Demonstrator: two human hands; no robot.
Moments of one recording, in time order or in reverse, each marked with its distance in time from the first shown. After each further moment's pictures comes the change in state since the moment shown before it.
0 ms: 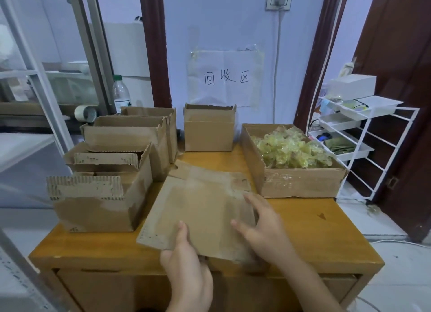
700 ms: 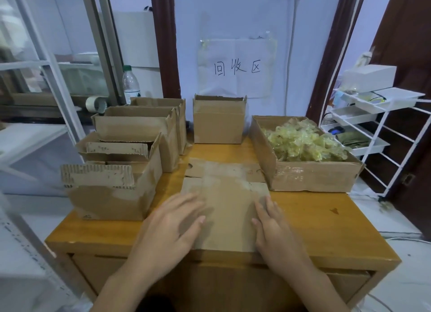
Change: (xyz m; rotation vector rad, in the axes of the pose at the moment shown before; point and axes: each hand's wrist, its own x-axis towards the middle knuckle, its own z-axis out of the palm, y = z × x) left_hand 0.056 0.082 -0.039 1.613 -0.834 1.026; right_hand -0.014 0.017 0.013 -0.471 -0.103 0.011
